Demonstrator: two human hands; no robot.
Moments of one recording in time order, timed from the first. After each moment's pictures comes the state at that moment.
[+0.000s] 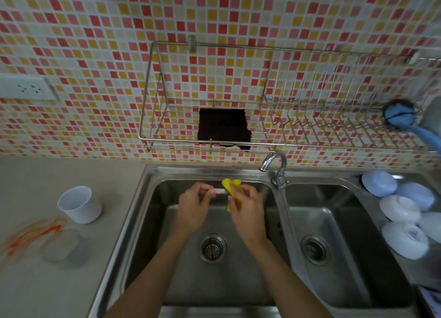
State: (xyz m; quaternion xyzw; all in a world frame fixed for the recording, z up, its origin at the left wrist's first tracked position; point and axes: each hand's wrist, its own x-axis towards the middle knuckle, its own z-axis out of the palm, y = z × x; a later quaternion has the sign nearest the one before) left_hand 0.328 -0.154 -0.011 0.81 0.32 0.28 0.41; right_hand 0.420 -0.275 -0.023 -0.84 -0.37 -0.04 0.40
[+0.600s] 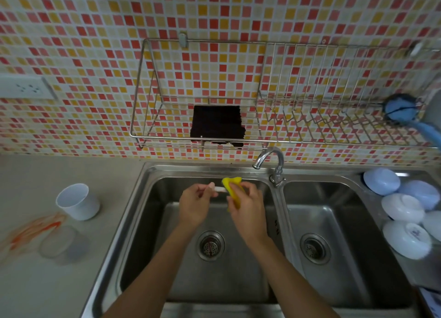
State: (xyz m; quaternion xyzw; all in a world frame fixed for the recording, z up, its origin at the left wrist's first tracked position) left_hand 0.347 -0.178 -0.010 0.72 0.39 0.27 0.51; right_hand 0.435 -0.289 -0.027 -0.84 -0.39 -0.06 0.37
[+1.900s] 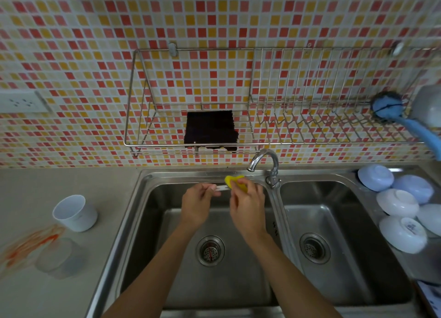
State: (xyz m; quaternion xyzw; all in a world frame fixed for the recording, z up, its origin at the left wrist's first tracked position) left_hand 0.359 -0.174 -0.003 0.75 0.34 0.24 0.52; right_hand 0.447 -0.287 -0.021 -0.85 -0.38 -0.12 0.36
